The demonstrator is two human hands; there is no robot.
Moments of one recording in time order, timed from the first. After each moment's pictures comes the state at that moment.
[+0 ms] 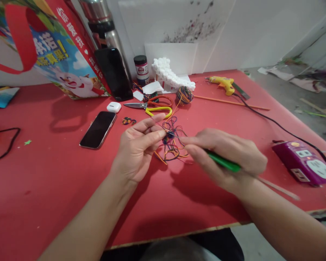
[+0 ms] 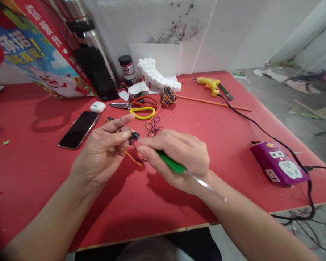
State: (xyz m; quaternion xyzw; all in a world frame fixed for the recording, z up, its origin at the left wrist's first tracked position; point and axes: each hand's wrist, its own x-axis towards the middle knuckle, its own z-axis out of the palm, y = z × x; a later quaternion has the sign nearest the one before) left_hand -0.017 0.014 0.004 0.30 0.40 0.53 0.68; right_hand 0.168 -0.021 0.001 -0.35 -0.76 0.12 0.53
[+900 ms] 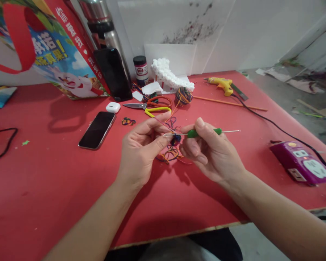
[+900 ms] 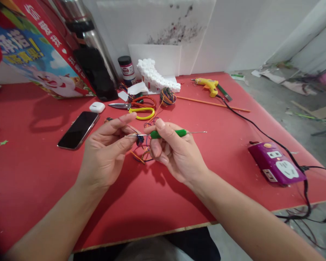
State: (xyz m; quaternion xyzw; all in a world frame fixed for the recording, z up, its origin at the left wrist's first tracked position) left_hand -0.010 0.008 -0.009 0.39 0.33 0.58 0.63; right_hand 0.150 -0.007 -0.008 -0.33 -0.34 0.67 0.57
